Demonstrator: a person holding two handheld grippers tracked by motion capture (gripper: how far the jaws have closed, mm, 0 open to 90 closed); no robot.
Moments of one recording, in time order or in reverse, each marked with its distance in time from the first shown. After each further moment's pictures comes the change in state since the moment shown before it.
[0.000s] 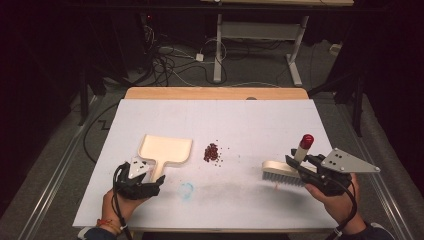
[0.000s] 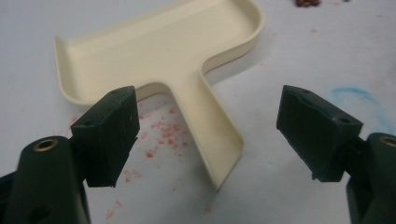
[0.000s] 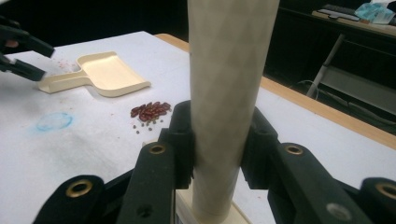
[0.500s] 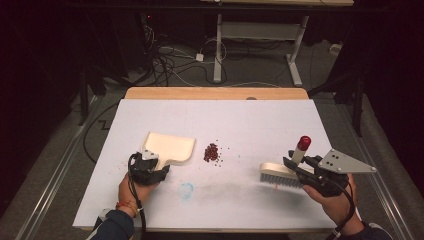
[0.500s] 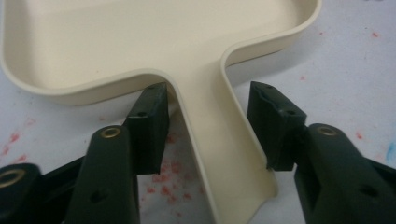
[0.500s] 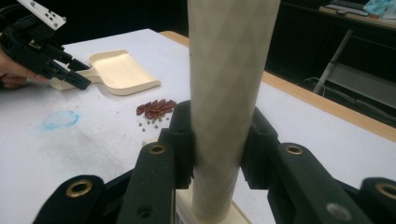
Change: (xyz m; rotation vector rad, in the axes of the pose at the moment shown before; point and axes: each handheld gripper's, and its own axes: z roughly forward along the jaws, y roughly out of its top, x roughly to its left) left arm 0.013 0.015 0.054 0.097 -0.040 -0.099; right arm 0.003 -0.002 0.004 0.014 0.018 0.007
